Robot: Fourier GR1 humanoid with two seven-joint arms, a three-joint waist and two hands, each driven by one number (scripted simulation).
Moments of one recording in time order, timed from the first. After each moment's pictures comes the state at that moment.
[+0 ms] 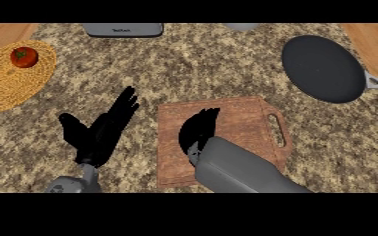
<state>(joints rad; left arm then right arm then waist) -0.07 0.16 -0.21 -1.54 0.28 0.03 0.20 -0.78 -0.03 0.98 -1.06 0.49 0.62 1.15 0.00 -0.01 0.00</state>
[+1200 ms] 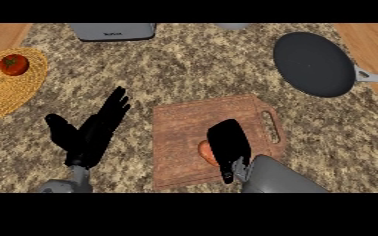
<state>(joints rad) -0.05 0.17 -0.15 -1.56 0.29 0.02 0.22 -0.54 -0.30 0.94 -1.43 0.74 0.49 0.76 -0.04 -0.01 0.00</state>
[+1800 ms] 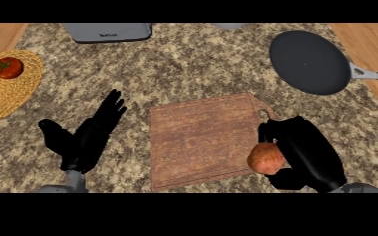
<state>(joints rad) -0.01 0.17 -0.14 -1.58 0.29 0.01 0.20 -0.22 -0.71 0.68 -1.84 0.74 -0.09 0.37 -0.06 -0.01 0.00</state>
